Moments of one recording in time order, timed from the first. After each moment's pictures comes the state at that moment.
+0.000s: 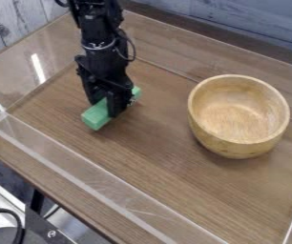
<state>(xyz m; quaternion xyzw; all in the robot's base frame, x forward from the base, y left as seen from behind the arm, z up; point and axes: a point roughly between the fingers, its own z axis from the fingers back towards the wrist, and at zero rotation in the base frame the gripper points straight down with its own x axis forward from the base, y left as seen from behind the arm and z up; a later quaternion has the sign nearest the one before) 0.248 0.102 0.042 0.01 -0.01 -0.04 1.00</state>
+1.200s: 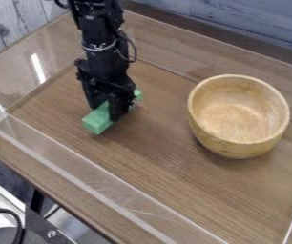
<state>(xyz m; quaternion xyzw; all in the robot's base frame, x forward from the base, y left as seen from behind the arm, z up) 0.244 0.095 0.042 -0.01 0.00 -0.02 1.00</state>
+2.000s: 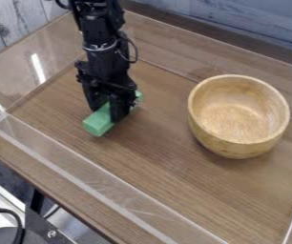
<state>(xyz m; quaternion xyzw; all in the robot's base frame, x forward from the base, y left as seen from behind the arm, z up) 0.242 0.091 0.042 -0.02 0.01 -0.02 1.00</state>
